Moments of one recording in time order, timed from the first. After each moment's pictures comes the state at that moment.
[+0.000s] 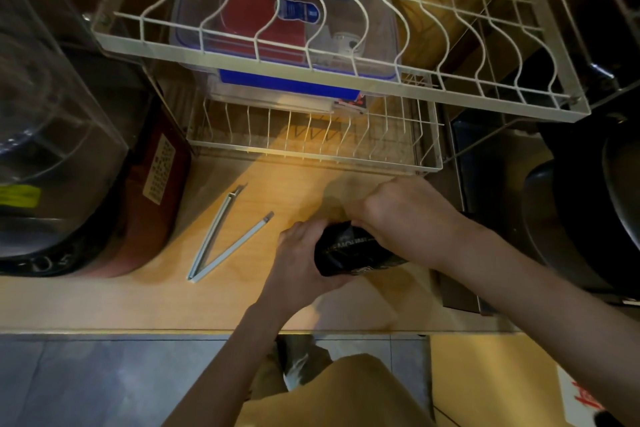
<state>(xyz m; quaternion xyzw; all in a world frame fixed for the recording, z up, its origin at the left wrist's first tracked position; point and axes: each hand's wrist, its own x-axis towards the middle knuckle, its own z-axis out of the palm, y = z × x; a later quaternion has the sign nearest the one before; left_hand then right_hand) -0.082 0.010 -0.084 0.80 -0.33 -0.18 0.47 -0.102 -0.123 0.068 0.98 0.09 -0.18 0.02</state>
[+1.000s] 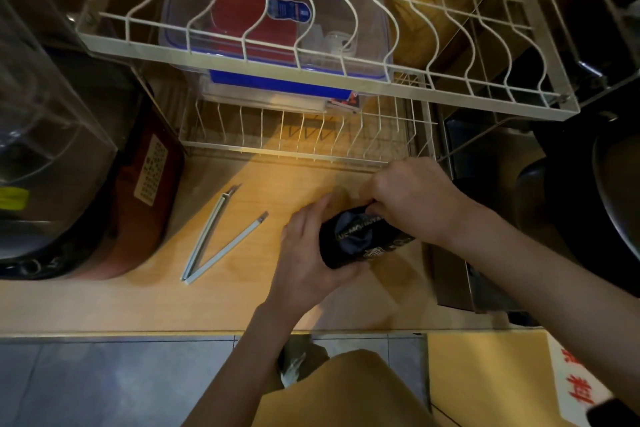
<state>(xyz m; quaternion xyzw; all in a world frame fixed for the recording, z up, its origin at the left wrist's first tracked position) -0.087 -0.003 -0.065 0.79 -0.30 -0.15 0.52 -0.095 -0.148 0.065 0.98 0.02 -0.20 0.03</state>
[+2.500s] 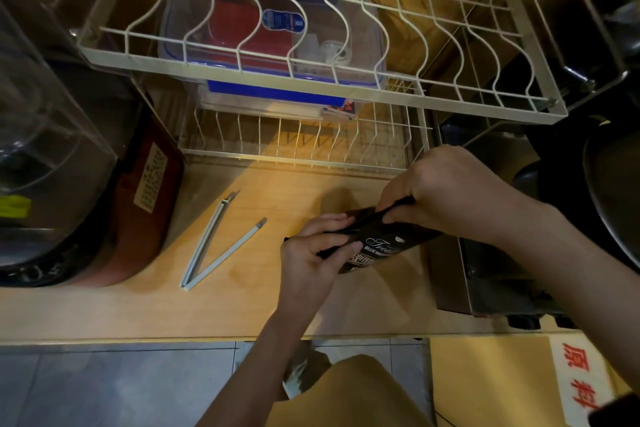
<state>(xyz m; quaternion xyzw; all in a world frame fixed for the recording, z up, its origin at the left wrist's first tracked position) -0.096 -0.015 -0.057 0.67 -0.20 -0.16 0.70 -0.110 -0.171 0.091 0.98 0.13 -0.11 -0.07</state>
